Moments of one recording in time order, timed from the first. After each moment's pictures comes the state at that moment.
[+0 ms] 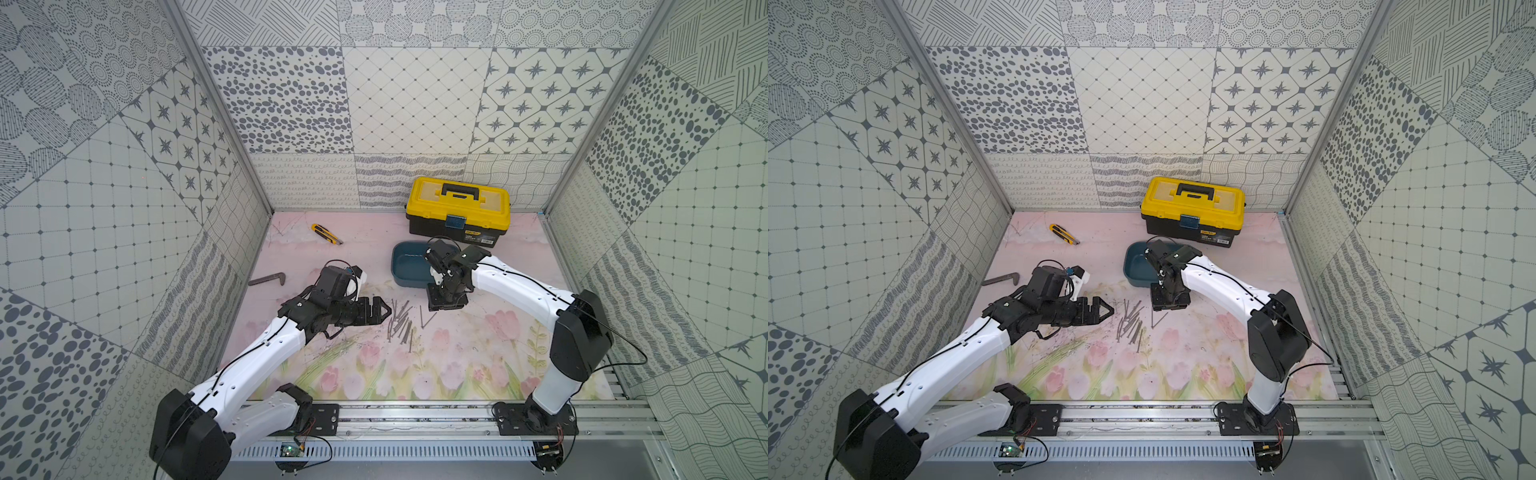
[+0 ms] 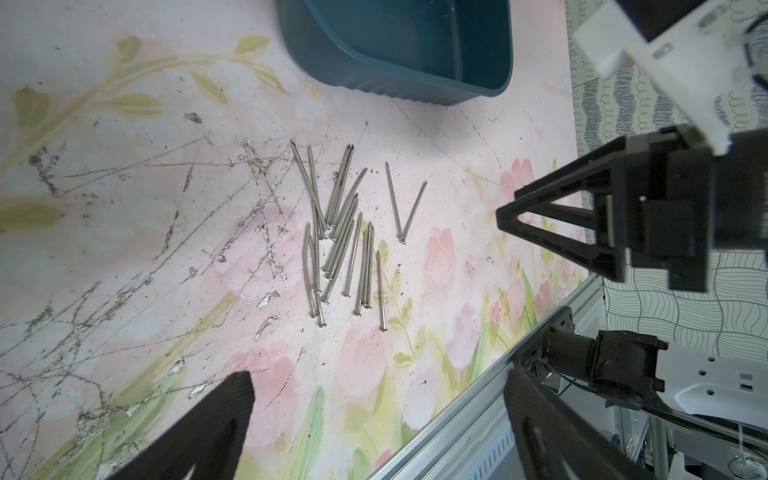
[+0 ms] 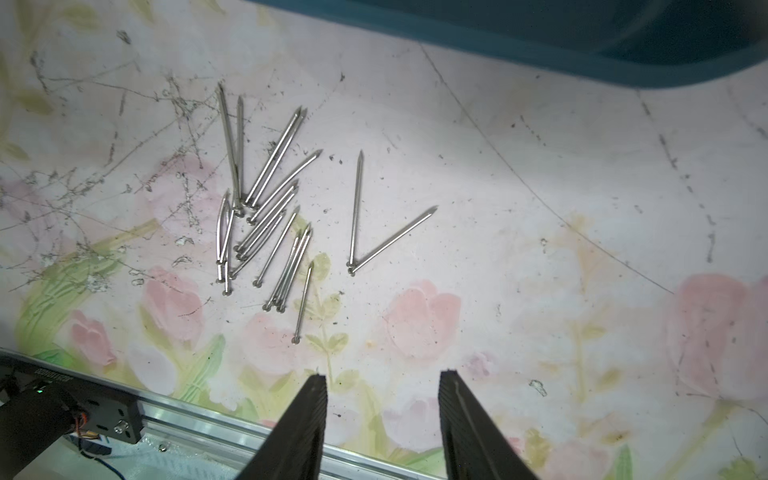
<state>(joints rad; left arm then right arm) -0.45 1.07 0.81 -0.60 0.38 -0.52 0.72 1.77 1.43 -1.08 -0.09 0.56</state>
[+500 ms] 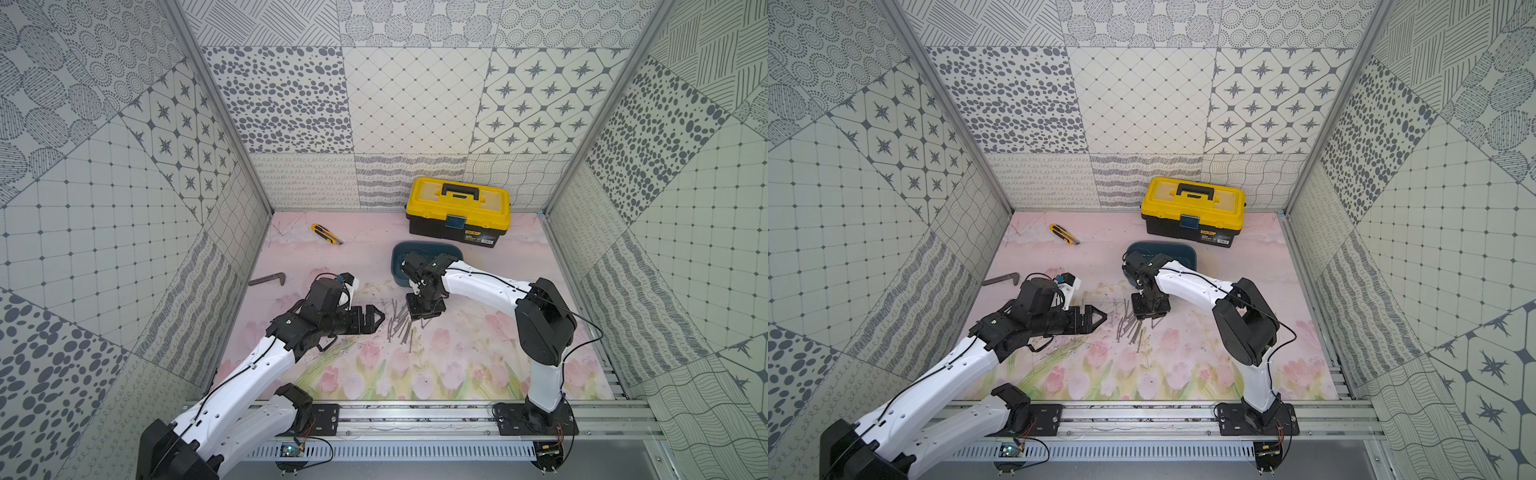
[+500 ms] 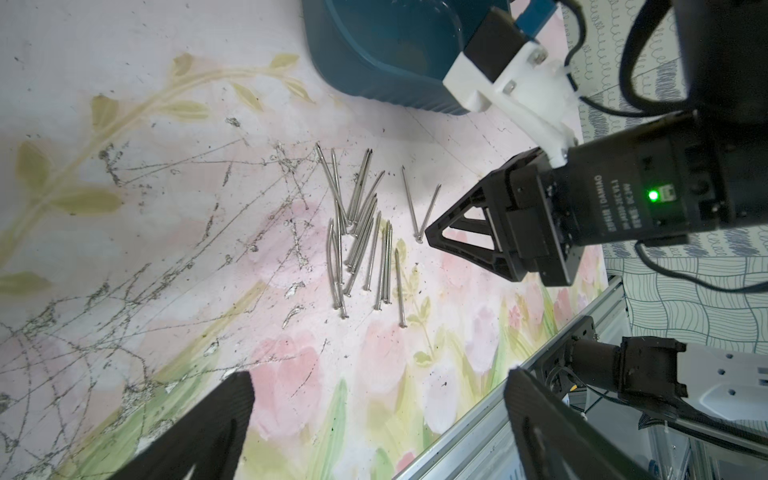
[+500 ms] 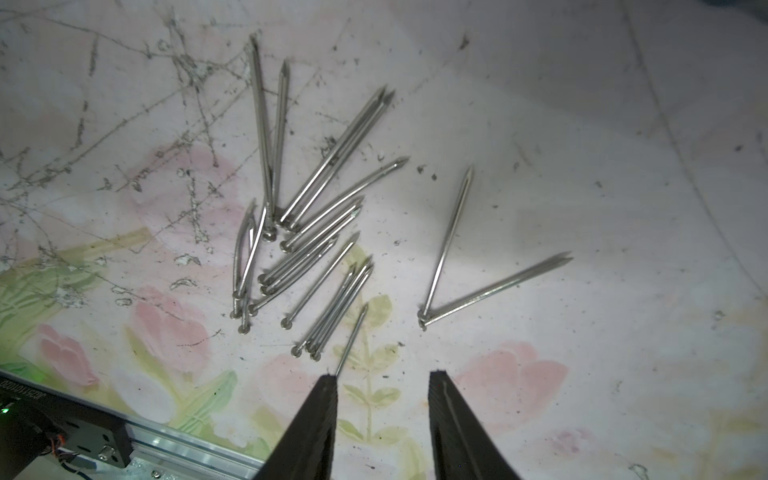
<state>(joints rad) -0.46 0.92 0.71 -0.60 0.31 -0.52 0.81 1.93 1.49 -1.01 -0.12 0.59</state>
